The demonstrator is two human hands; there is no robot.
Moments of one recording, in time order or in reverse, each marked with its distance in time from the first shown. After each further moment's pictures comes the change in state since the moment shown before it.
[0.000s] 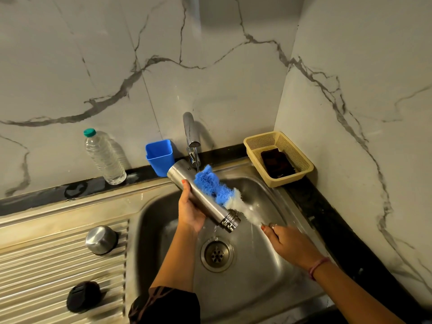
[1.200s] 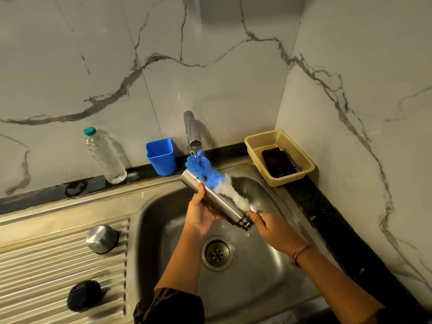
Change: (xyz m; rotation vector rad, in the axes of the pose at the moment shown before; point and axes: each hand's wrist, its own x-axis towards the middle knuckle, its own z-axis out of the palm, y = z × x) left_hand -0.002 -0.014 0.000 0.103 -0.132 -0.090; right_hand 0.031 -0.026 0.004 0.083 0.025 0.001
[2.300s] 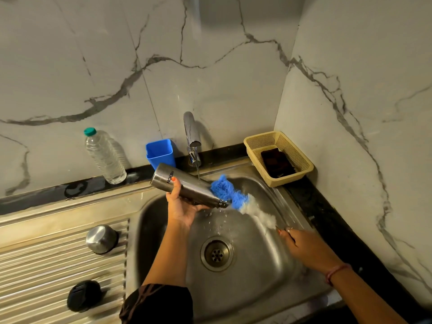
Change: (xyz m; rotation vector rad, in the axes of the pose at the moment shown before) left_hand -0.002 0.037 -0.017 -0.196 0.182 0.109; right_hand -0.045 0.053 -0.022 -0.152 -0.023 0.137
